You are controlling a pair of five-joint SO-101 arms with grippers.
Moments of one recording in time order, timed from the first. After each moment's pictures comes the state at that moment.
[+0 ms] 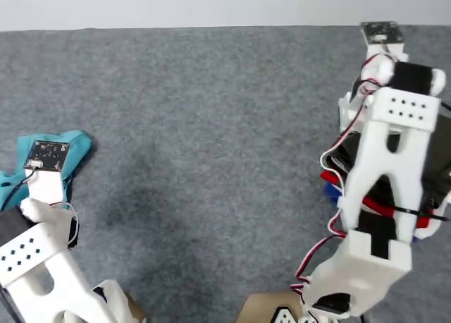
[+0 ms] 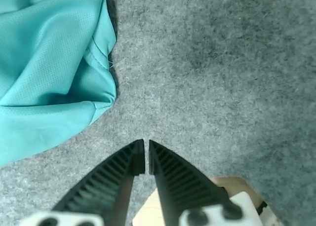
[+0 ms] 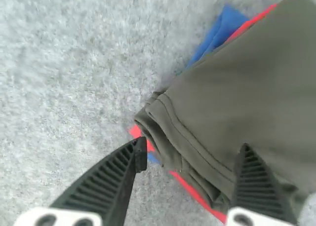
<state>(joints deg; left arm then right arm) -39.5 -45.8 44.4 94.1 -31.8 12.2 12.2 -31.1 100.7 12.4</state>
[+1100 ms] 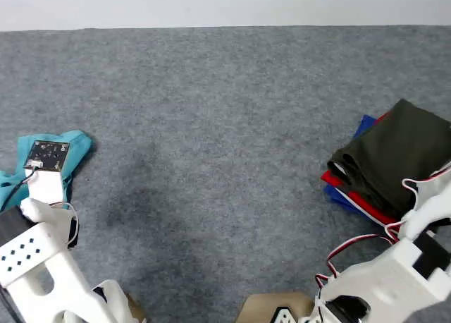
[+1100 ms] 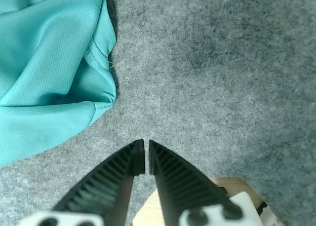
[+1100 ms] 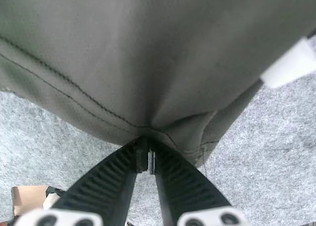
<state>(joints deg) -39.5 -45.8 44.4 94.1 -31.9 44.5 14.2 -10.3 100.7 31.1</state>
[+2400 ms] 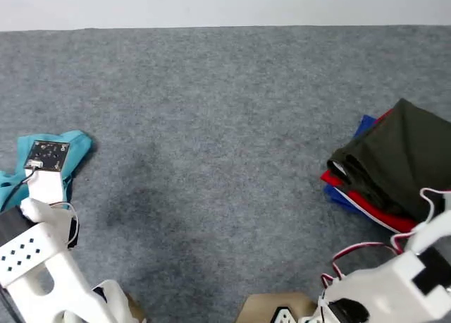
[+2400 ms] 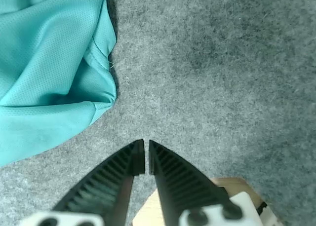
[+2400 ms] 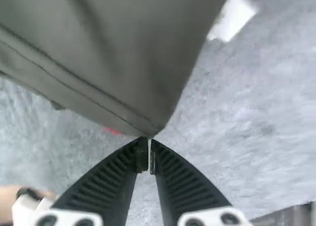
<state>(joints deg) -39.5 -45.8 44.4 94.0 -31.9 51.2 8.3 -14.3 100.0 38.7</state>
